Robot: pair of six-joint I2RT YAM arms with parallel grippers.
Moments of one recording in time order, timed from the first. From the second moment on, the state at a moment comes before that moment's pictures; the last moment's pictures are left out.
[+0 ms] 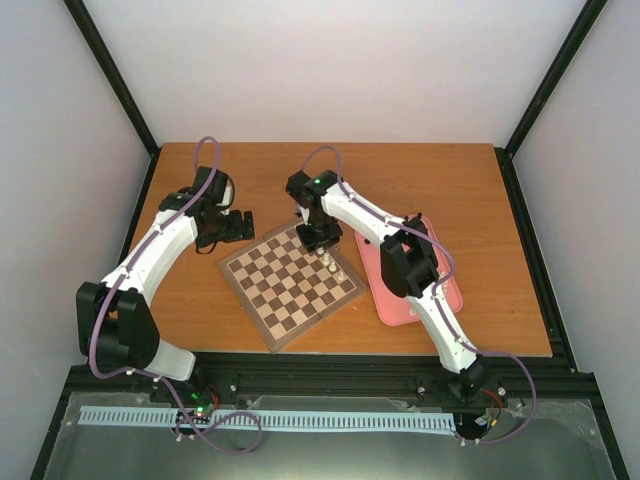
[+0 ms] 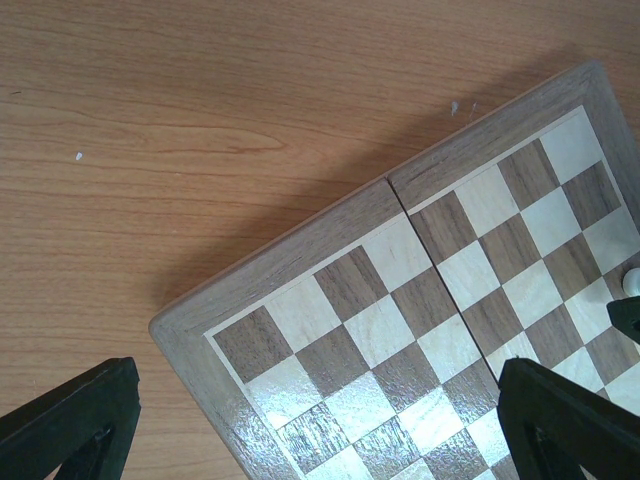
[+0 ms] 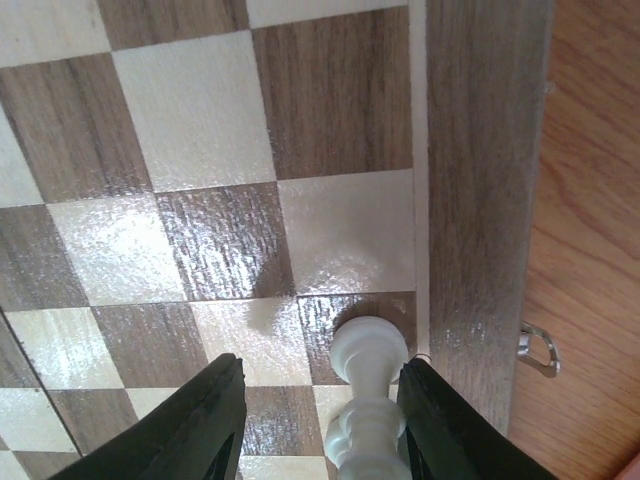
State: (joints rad) left arm -0.21 1.46 1.21 -0.90 0.03 -0.35; right arm 0.74 2.43 2.25 -1.34 -0.12 0.25
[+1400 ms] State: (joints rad) left arm -0.21 1.46 1.21 -0.90 0.04 -0.35; right arm 0.41 1.71 1.44 -1.28 0.03 0.38
